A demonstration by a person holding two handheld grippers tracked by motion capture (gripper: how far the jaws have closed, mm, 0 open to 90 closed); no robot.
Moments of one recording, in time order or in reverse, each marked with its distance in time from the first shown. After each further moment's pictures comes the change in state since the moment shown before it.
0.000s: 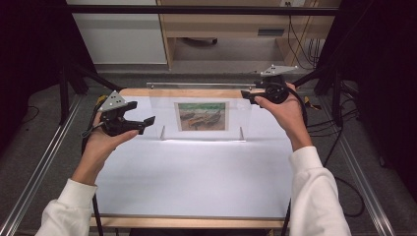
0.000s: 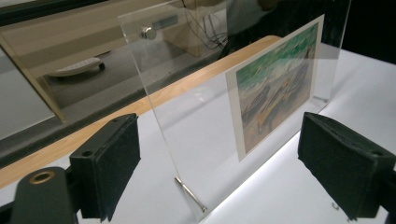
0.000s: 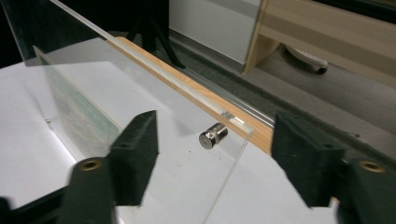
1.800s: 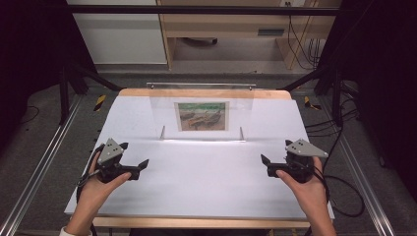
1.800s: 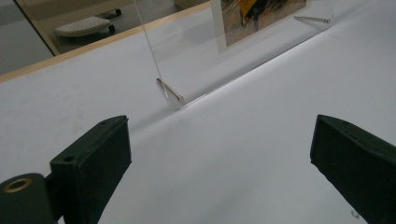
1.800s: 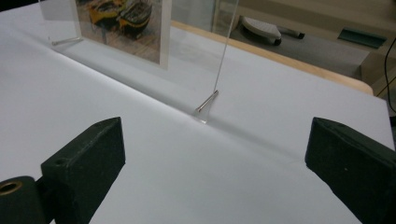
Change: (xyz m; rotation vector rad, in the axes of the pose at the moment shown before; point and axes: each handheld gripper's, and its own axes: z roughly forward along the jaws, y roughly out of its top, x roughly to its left) left arm -0.050 -0.107 -0.033 0.099 0.058 -0.042; right arm 0.088 -0.154 -0.103 -0.003 -0.180 0.091
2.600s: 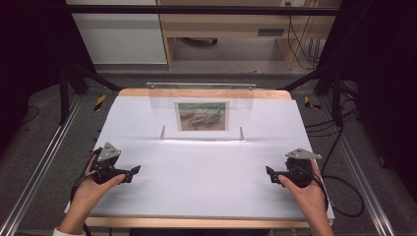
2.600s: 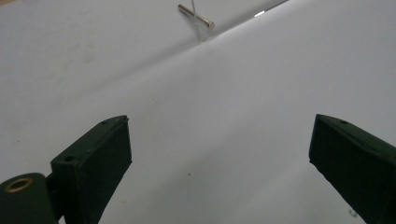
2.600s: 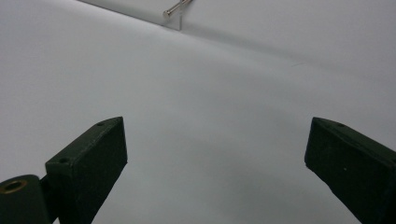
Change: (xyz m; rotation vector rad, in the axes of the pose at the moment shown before) left arm 0.030 -0.029 0.010 0.197 0.029 -0.025; right arm -0.023 -0.051 0.028 0.241 -0.025 0.116
